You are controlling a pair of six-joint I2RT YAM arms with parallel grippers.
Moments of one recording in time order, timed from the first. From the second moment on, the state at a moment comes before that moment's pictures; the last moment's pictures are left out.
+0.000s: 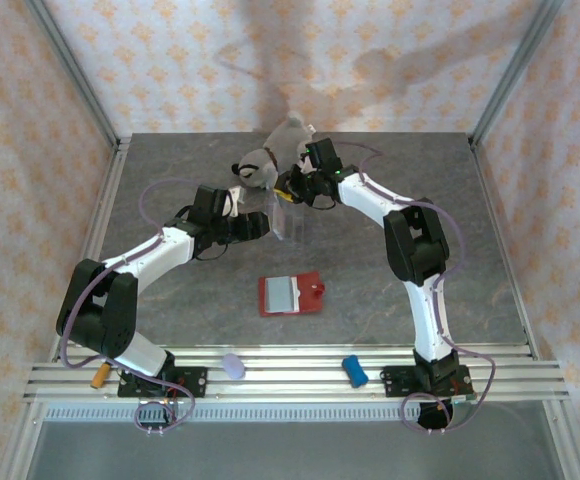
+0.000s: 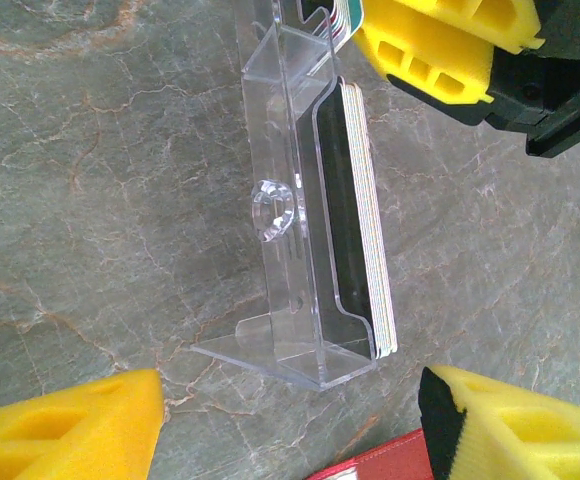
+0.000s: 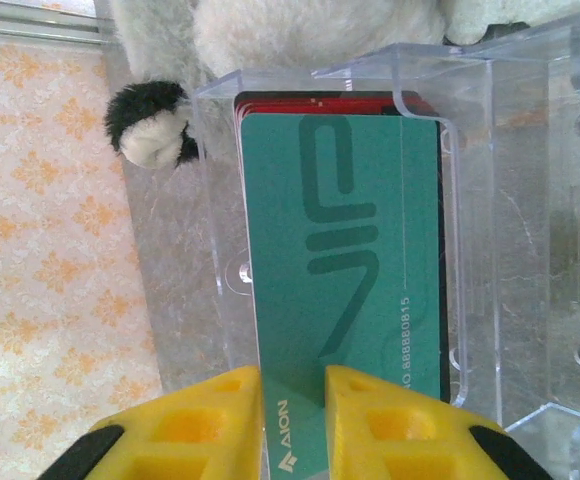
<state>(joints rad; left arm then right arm) -0.30 1.53 0.92 -0.18 0.37 -0.54 0.48 2.20 1.75 -0.30 -0.55 0.96</state>
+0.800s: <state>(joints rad) -0.30 1.53 0.92 -0.19 0.37 -0.54 0.48 2.18 1.75 -0.33 -0.53 0.91</state>
